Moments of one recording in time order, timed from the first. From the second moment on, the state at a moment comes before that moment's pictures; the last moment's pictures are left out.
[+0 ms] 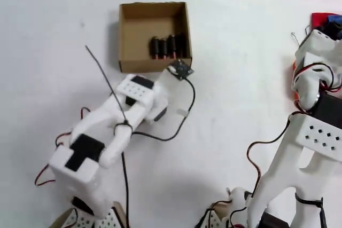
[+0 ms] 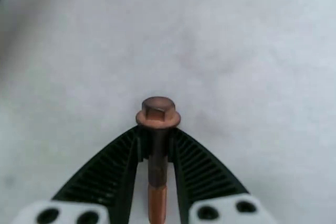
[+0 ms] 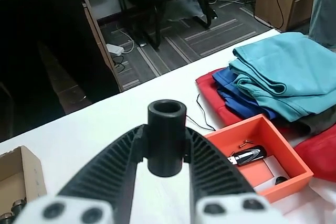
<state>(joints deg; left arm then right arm) 17.7 14.6 20.0 55.8 -18.0 20.8 -31.3 10.5 50.5 -6.7</state>
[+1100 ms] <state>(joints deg) 14.7 7.3 -7.8 81.3 -19.6 19.7 -31.3 10.5 51.2 -6.7</state>
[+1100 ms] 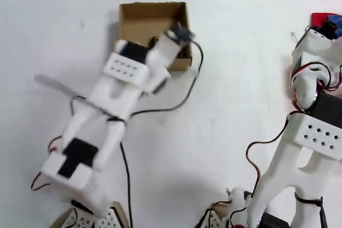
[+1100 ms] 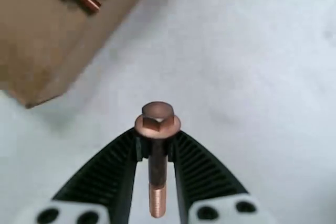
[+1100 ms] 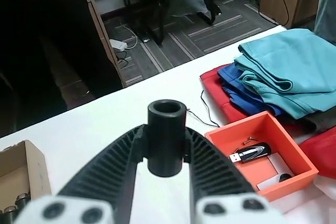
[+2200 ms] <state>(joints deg) 4.7 -60.0 48.0 38.9 -6.1 -18.2 -55.6 50.0 23.6 -6.7</state>
